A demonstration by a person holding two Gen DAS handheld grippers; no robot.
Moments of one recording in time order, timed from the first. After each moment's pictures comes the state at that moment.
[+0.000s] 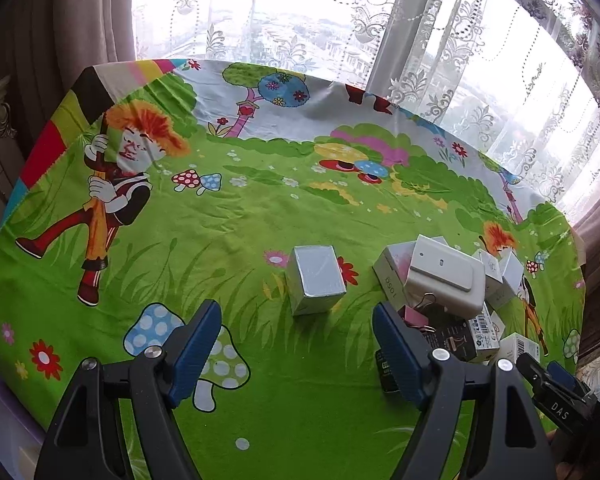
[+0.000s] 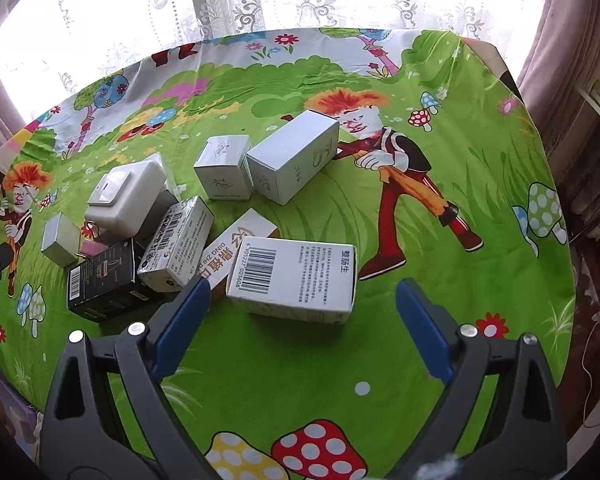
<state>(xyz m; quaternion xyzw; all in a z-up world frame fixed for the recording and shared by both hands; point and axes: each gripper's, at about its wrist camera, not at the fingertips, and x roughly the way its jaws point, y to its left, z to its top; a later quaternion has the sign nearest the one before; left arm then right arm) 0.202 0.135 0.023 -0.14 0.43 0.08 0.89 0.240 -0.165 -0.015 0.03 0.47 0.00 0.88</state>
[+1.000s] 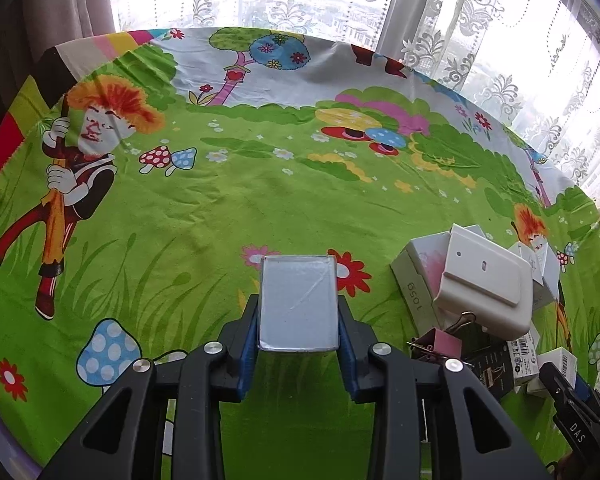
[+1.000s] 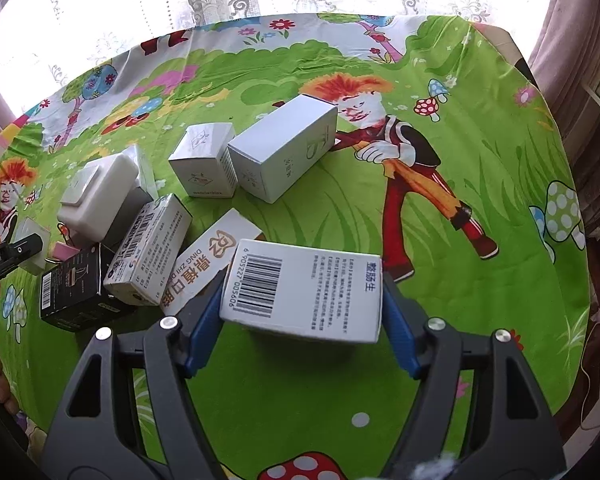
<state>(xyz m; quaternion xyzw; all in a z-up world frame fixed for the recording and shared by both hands) 0.245 0.126 -0.014 -0.13 0.48 0.10 0.87 0.258 -0.169 -0.033 0.02 0.48 0.00 0.88</state>
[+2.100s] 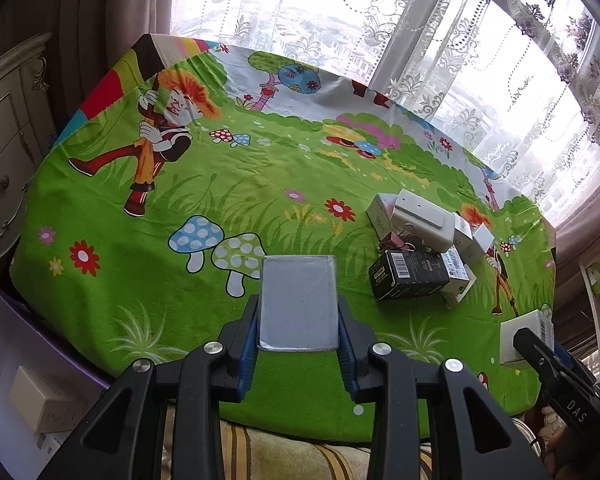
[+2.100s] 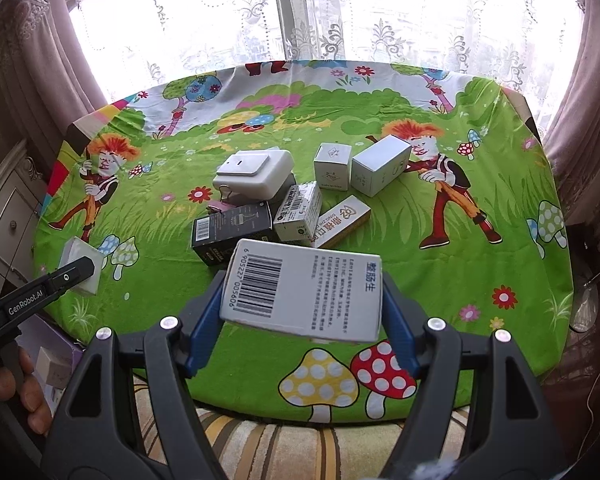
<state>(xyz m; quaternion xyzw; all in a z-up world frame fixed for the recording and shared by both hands) 0.095 0.139 0.039 -0.19 0.43 0.08 0.88 0.152 -0.117 0.045 0.01 0.43 0.10 0.90</state>
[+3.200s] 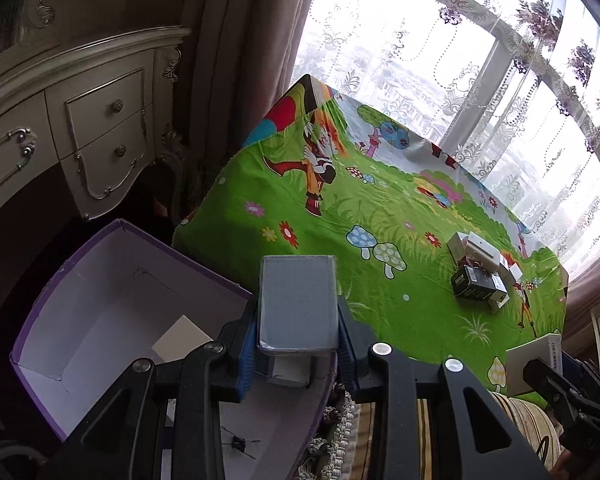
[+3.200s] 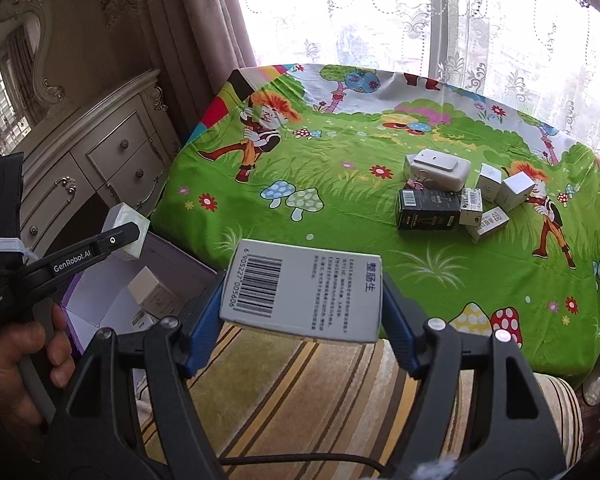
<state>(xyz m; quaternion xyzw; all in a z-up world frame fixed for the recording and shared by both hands) -0.071 0.255 0.069 -0.23 0.37 0.19 0.88 0.028 0.009 0.086 -0.06 0.41 0.29 0.86</state>
